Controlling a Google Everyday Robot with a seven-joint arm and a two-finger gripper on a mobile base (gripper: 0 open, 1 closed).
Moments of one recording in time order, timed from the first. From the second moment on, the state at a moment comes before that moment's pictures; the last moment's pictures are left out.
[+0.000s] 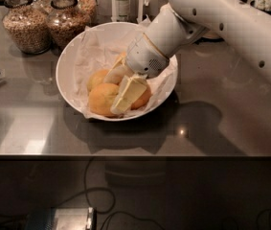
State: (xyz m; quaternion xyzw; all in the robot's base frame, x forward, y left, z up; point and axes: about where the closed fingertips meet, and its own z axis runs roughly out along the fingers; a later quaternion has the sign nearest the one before) arm 0.513 0.052 0.882 -0.73 0.57 0.29 0.22
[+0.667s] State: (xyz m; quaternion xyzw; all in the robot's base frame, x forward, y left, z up) arm 0.532 0.055 0.879 -0.73 0.58 0.30 0.23
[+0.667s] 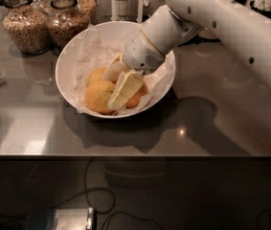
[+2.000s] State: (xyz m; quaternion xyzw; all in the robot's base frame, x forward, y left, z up) arm 0.518 0.052 0.904 -0.70 0.61 0.25 0.28
